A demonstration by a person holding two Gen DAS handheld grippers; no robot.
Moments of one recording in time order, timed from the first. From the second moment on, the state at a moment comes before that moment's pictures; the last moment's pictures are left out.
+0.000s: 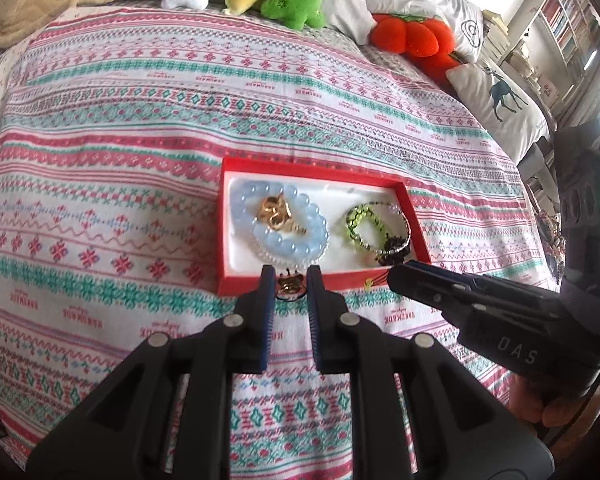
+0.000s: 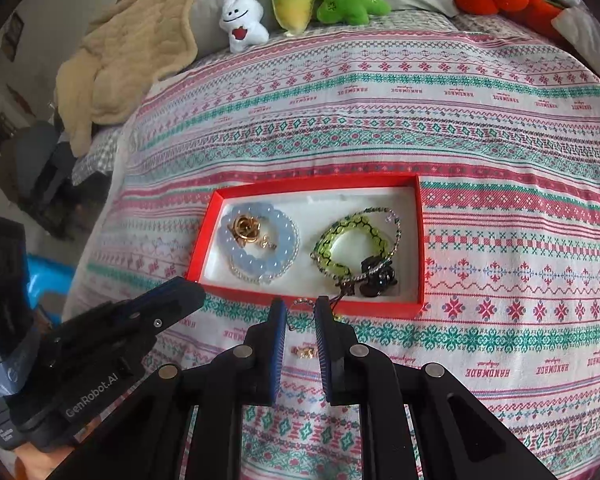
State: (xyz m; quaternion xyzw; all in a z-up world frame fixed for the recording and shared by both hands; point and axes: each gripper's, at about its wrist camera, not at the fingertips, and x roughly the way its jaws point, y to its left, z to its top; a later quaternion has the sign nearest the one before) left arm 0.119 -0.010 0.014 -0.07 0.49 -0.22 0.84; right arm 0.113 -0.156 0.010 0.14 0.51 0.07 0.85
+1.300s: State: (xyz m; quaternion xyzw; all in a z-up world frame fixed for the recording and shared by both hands) left arm 0.120 -0.007 0.014 0.00 0.47 -0.19 0.86; right arm 0.123 -0.174 0.009 0.14 0.51 0.06 0.85
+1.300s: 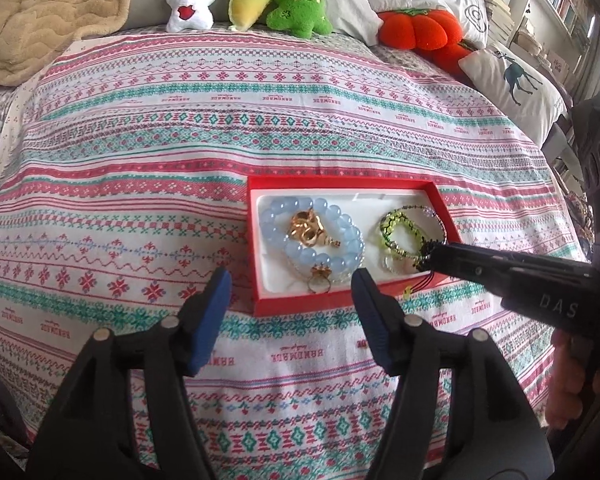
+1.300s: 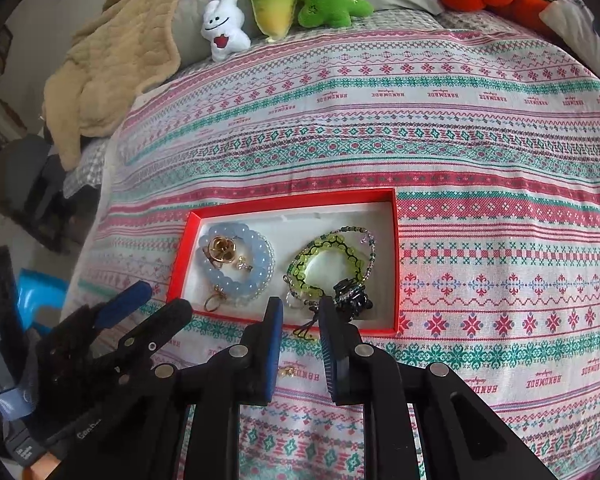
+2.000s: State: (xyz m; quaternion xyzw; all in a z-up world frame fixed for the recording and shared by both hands) left arm 0.083 -0.009 -0.011 0.01 0.54 -0.22 0.82; right arm 0.083 -0.173 0.009 0.12 0.53 0.06 0.84
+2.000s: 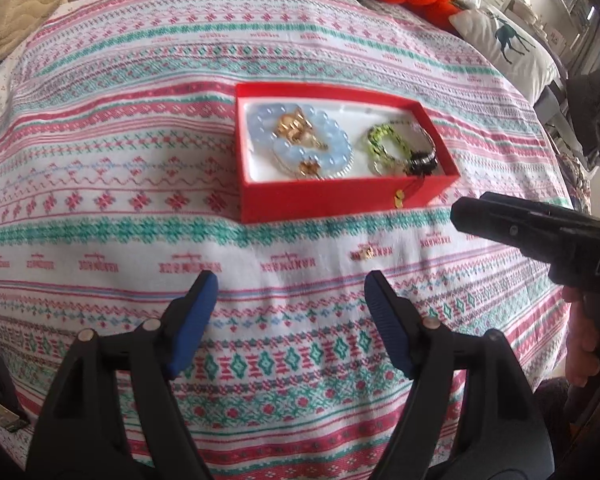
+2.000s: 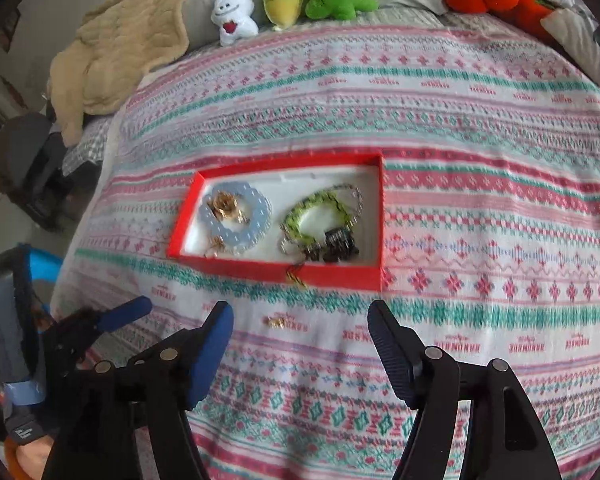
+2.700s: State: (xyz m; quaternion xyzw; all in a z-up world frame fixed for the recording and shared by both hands) left arm 0.073 -0.074 -0.048 0.04 0.53 -0.29 0.80; right arm 0.065 -0.217 -0.015 0.14 0.57 0.00 0.81
